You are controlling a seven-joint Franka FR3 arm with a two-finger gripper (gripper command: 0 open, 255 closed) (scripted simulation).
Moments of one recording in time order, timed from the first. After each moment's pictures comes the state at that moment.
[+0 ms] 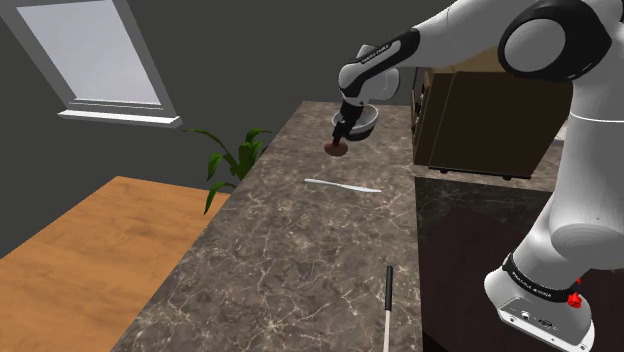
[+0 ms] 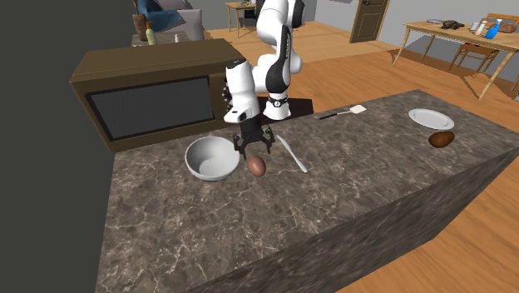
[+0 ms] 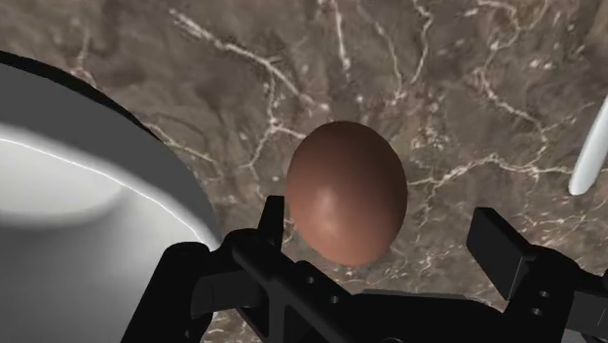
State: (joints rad) arm 0.04 0.30 -0.20 -1.91 0.44 2.35 -0.69
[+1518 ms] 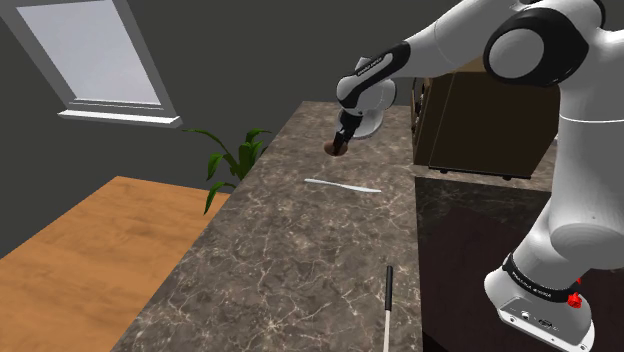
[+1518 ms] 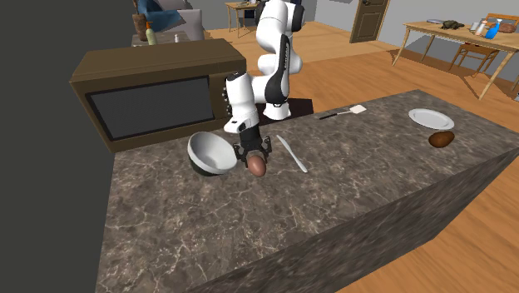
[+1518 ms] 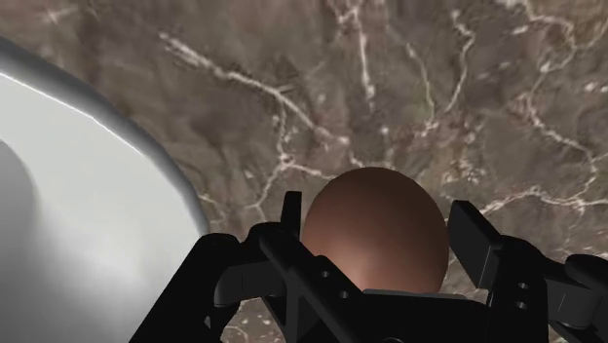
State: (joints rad) arm 0.03 0.36 -0.19 -1.92 0.46 2.40 -0.71
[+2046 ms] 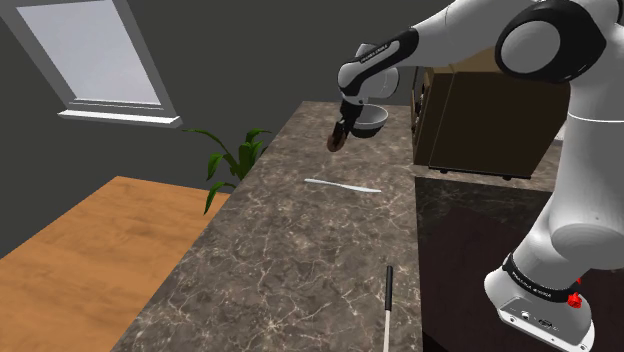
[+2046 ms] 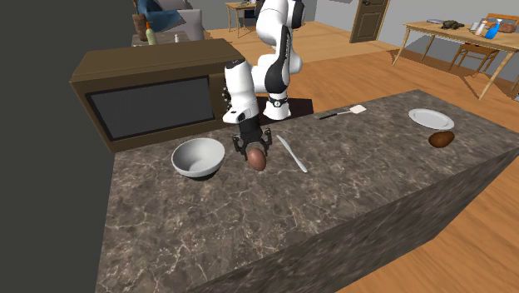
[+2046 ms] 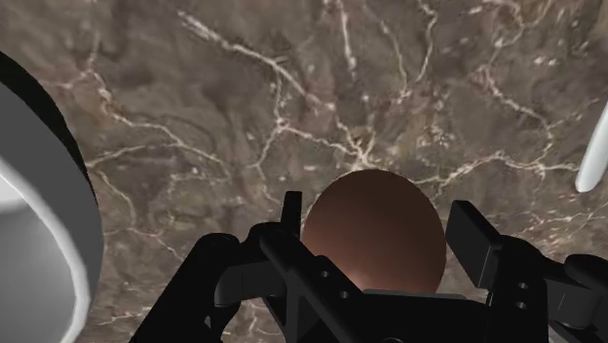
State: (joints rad) arm 0.04 0.31 -0.20 -1.89 0.42 2.33 -0.66
